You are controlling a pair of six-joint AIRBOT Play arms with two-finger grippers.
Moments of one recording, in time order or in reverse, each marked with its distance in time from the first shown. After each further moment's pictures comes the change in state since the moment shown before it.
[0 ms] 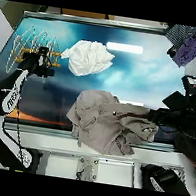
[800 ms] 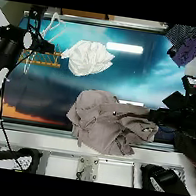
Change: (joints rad) left arm -0.162 0.433 0.042 0.000 -0.043 0.068; right arm 0.000 0.000 0.000 0.000 0.000 0.000
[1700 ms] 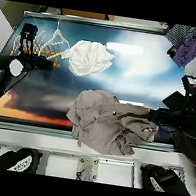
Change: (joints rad) left arm 0.072 0.312 -0.493 -0.266 0.287 0.138; right arm 0.000 0.000 0.000 0.000 0.000 0.000
